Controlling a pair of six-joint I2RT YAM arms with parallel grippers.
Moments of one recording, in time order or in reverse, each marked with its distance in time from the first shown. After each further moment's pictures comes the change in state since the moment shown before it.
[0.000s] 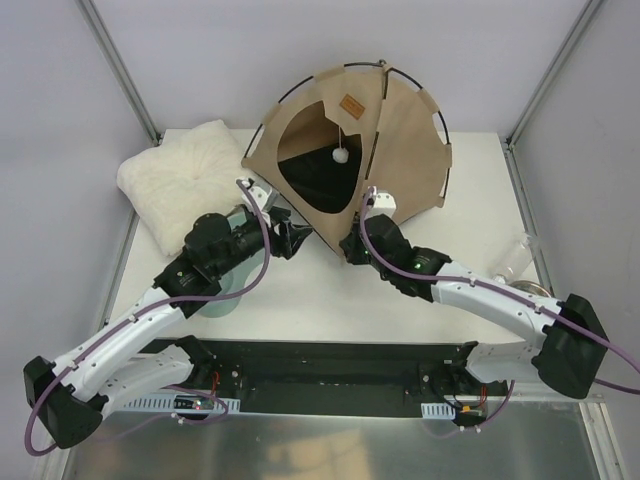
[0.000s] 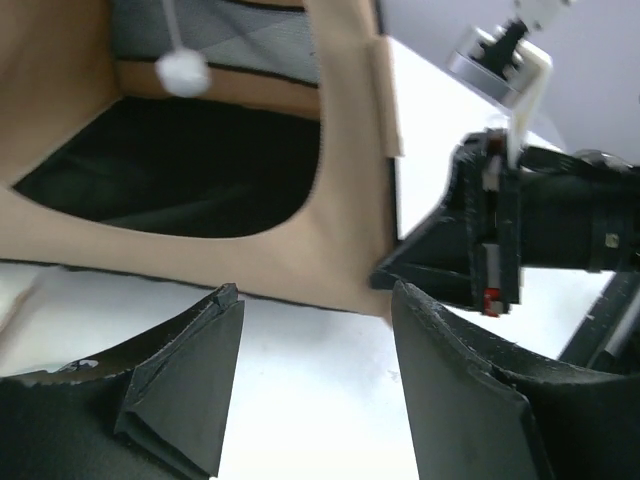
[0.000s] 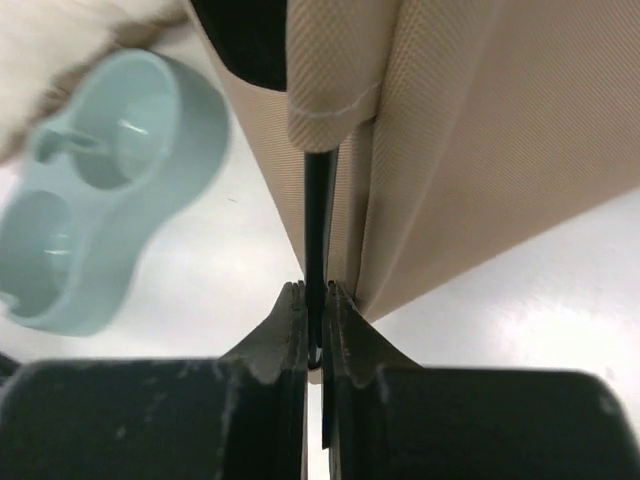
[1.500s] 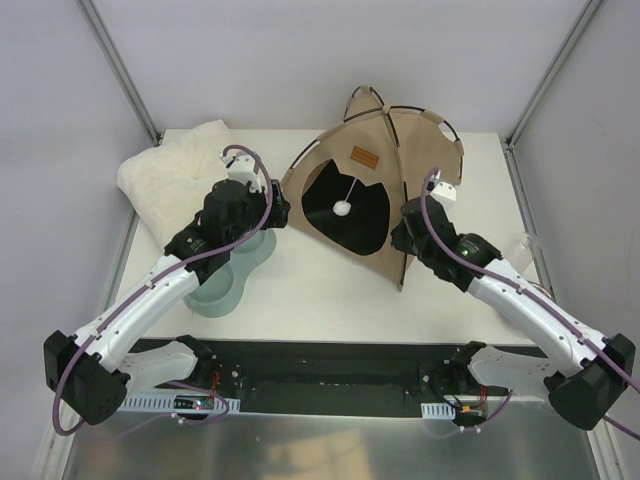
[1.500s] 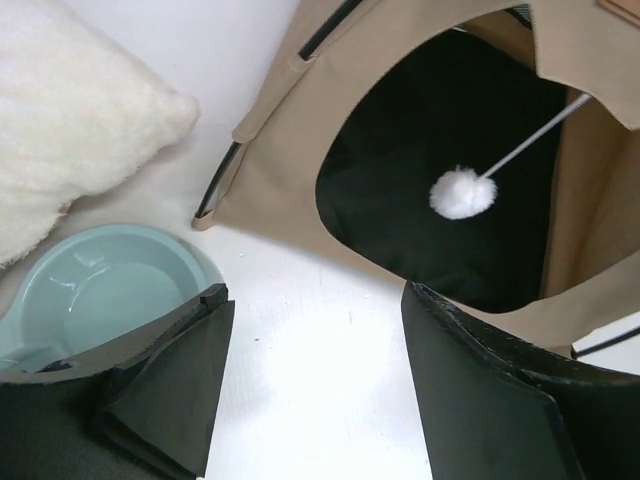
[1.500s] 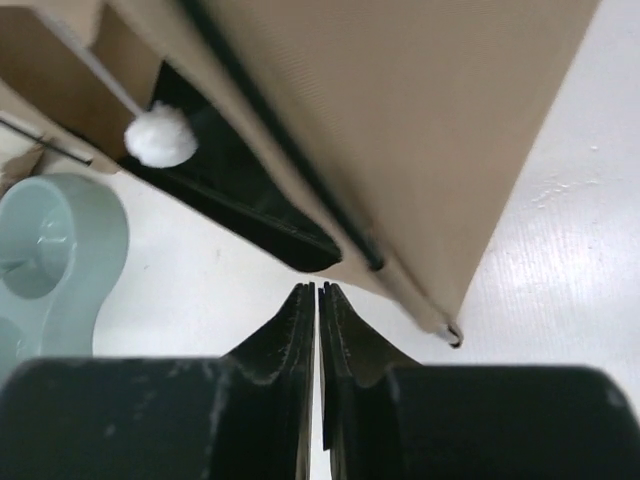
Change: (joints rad) left arm 0.122 0.193 0.188 -0.282 -0.325 -0.207; right arm -0.189 -0.181 0.117 -0.459 0.089 0.133
